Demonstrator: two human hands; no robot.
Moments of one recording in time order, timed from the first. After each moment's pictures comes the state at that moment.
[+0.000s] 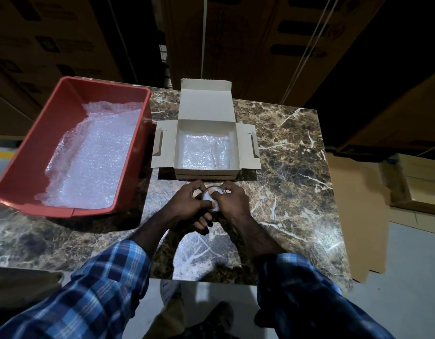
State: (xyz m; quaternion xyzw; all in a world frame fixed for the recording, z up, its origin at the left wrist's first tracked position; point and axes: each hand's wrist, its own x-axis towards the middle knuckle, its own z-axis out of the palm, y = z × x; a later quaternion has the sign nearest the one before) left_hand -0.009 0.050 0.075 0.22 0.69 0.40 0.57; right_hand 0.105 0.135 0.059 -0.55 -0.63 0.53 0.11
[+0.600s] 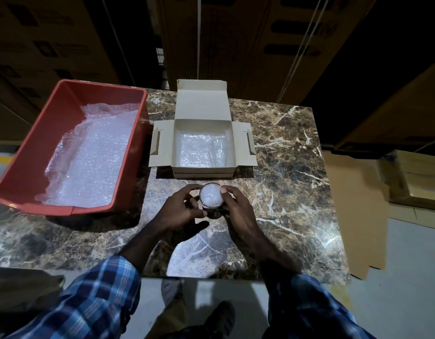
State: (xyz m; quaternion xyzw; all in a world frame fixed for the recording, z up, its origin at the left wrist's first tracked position) left_hand -0.011 0.020 0.064 0.30 0.74 0.39 0.46; right_hand 0.136 0.114 0.044 -0.49 -0.53 0.67 0.19
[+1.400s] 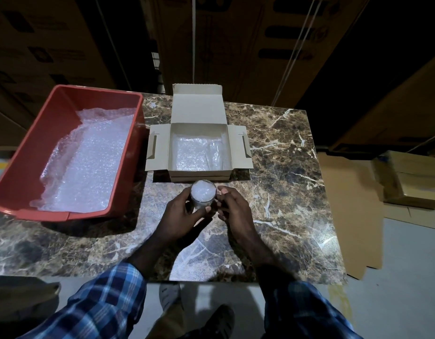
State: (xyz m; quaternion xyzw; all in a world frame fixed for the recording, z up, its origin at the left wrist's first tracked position) left_hand 0.007 0.020 0.043 0.39 0.75 0.44 0.31; right_hand 0.140 0.114 0.045 -0.45 -0.52 0.69 0.23
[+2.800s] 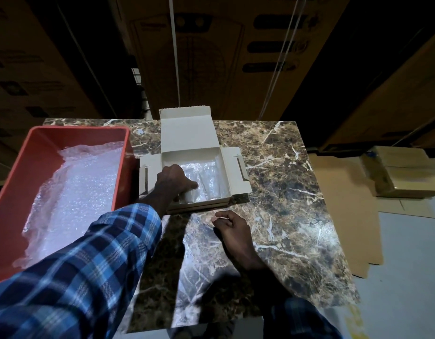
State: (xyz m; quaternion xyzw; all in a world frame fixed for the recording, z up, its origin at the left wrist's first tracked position) left_hand -0.104 0.175 0.079 0.36 0.89 0.06 0.29; right_hand 0.111 0.138 0.022 -0.55 -0.51 0.63 0.21
